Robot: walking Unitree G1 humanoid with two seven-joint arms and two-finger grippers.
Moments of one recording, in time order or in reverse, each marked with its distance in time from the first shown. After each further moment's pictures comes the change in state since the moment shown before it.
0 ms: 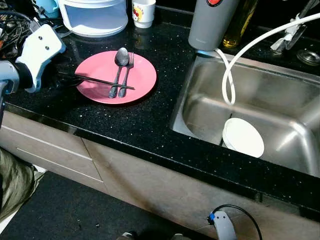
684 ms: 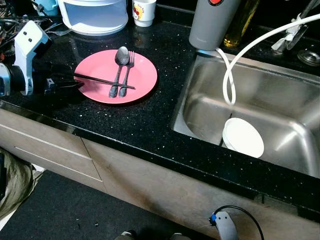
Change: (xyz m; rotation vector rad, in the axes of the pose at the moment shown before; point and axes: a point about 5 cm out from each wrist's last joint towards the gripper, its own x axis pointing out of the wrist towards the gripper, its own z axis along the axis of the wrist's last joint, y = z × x) left arm -0.001 0.004 -0.020 -0.283 -0.039 -0.149; right arm 0.000 -0.004 -0.001 -0.026 -0.007 -0.029
